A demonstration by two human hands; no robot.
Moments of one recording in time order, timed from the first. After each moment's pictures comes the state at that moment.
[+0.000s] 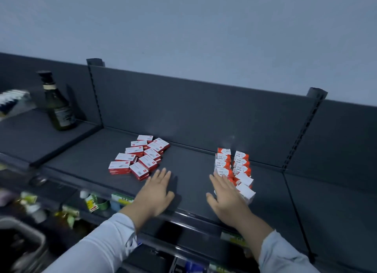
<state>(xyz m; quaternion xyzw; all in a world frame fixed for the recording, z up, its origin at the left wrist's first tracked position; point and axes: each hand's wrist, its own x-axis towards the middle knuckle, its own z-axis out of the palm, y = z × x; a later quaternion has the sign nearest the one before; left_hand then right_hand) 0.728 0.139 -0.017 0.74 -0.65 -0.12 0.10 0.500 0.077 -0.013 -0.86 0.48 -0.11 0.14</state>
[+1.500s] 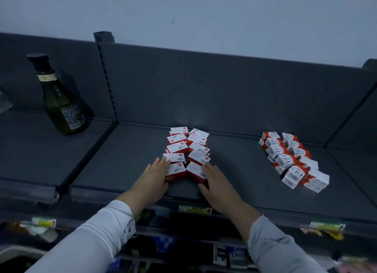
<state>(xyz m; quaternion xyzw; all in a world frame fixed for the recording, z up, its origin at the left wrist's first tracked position) 0.983 0.115 -0.048 0.67 -0.72 -0.15 0.09 0.764 0.097 -0.055 -0.82 0.55 -0.08 0.18</state>
